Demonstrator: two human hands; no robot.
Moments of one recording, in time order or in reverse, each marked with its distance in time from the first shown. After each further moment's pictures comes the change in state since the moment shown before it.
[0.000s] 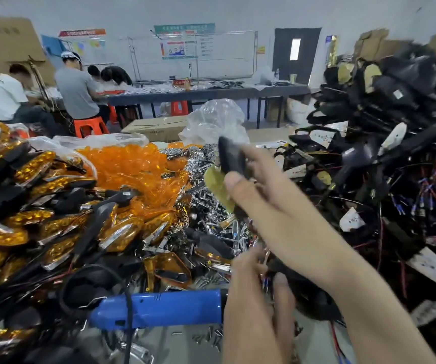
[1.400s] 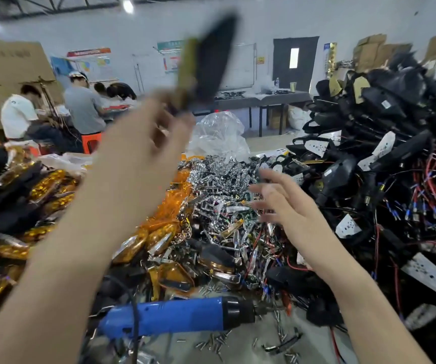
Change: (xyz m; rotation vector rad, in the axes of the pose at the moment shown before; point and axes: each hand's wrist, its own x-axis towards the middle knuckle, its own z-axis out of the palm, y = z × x) left_hand 0.147 0.102 -0.141 0.476 0.145 0.377; right_hand 0.000 0.064 -0.021 0.272 0.226 0.105
